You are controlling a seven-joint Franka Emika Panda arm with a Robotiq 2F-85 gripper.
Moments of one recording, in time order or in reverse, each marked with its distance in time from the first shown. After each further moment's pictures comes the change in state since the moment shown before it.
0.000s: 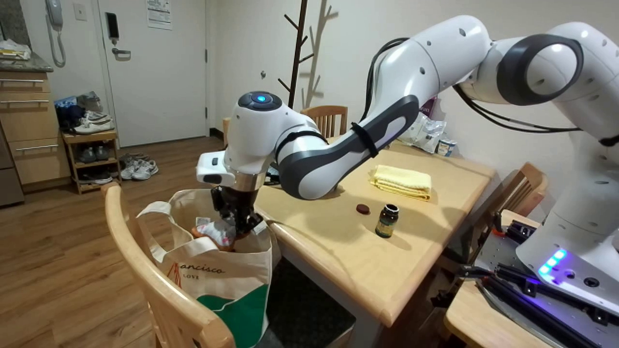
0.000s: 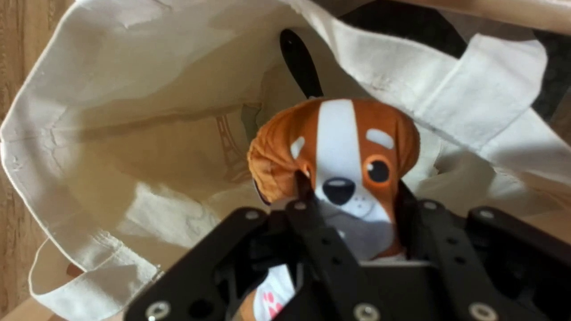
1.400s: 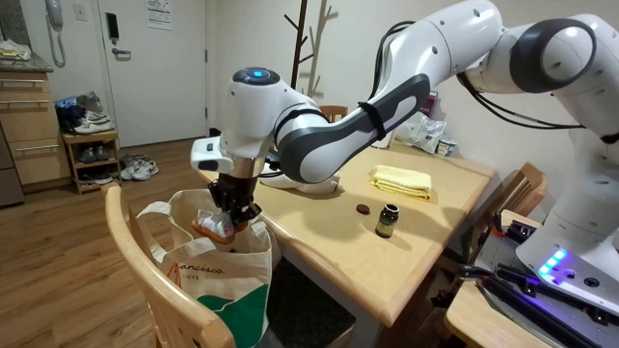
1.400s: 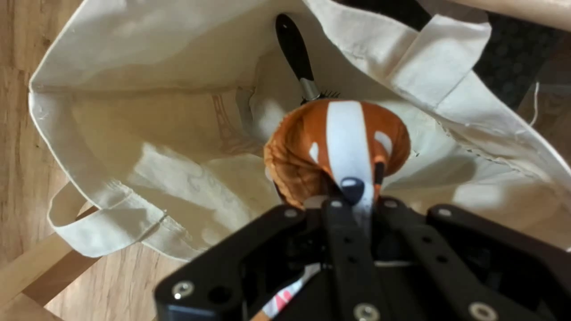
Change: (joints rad) arm -0.004 -0.056 0.051 -0.003 0.002 -0.084 -0.044
